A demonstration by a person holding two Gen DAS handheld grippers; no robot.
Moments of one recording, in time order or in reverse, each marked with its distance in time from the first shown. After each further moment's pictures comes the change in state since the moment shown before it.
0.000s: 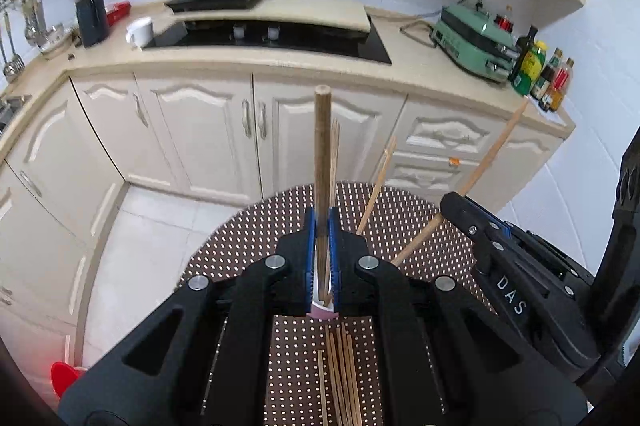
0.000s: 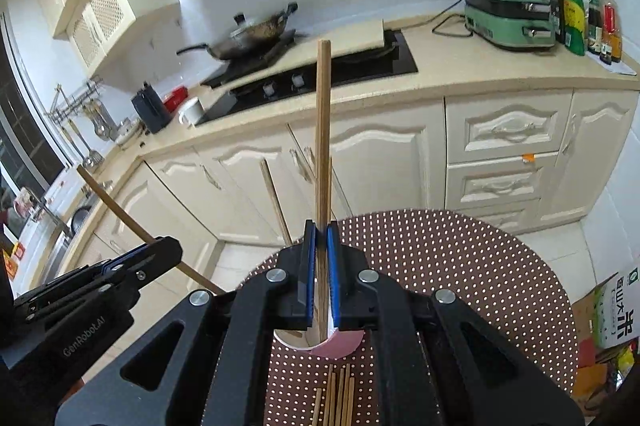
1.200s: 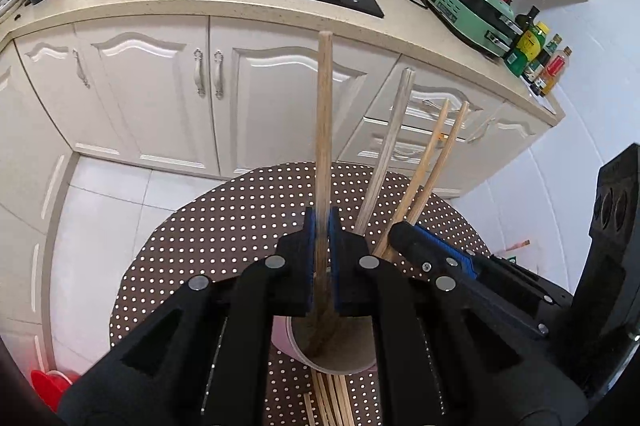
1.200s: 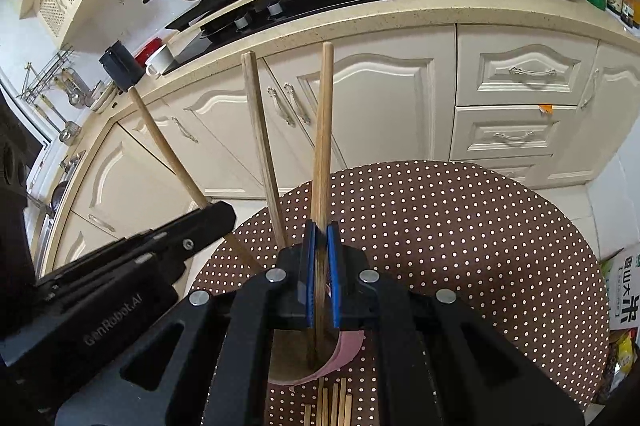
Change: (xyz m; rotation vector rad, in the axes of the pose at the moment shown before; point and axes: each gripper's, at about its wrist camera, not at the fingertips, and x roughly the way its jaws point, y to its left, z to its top) left arm 0.124 0.017 0.013 -0.031 0.135 -0.162; right arm 0.099 -0.015 -0.005 0.050 0.195 -0.021
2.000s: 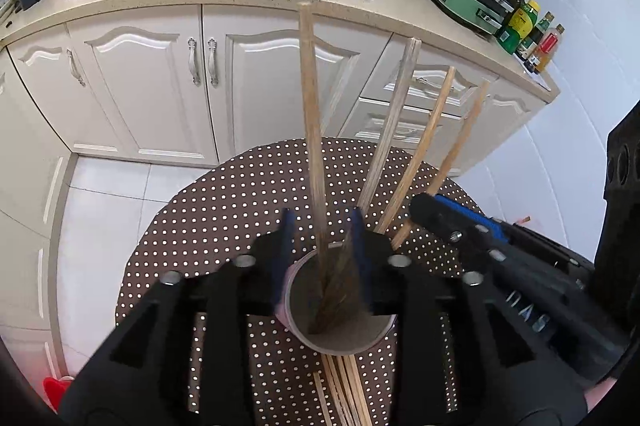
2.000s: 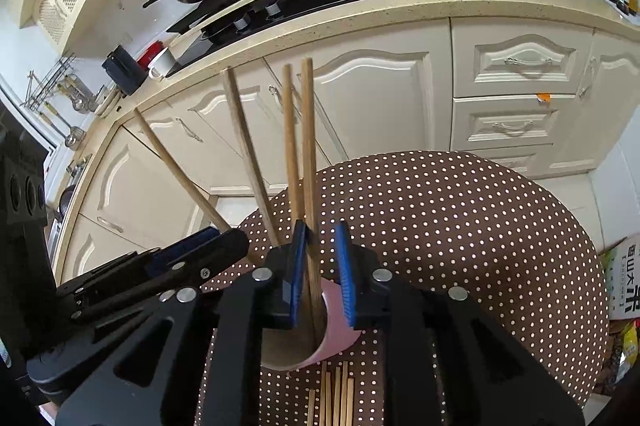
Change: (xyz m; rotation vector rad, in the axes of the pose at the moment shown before) left arm -0.008 0.002 -0.016 0.049 0.052 0.001; right arm -0.020 -0.011 -0.006 0.040 0.011 0.018
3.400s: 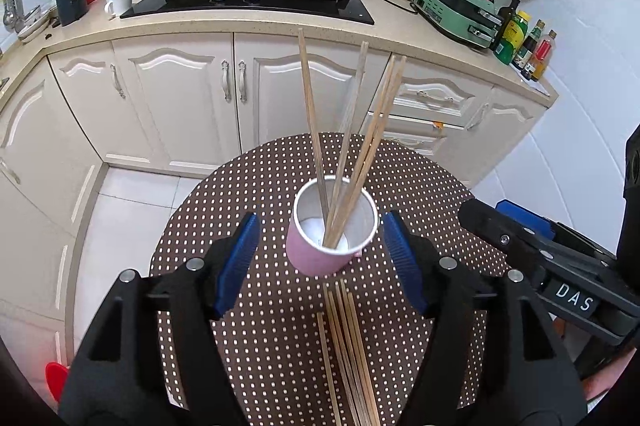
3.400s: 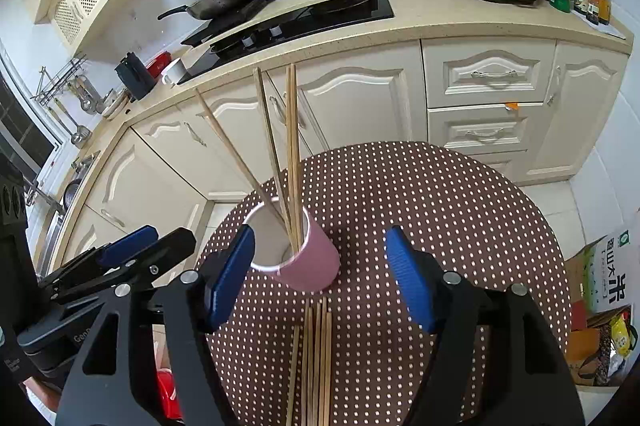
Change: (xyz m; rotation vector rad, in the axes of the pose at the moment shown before) left arm -0.091 -0.024 -0.070 0.009 -0.115 0.088; right arm -0.090 0.000 -0.064 -0.045 -0.074 -0.031
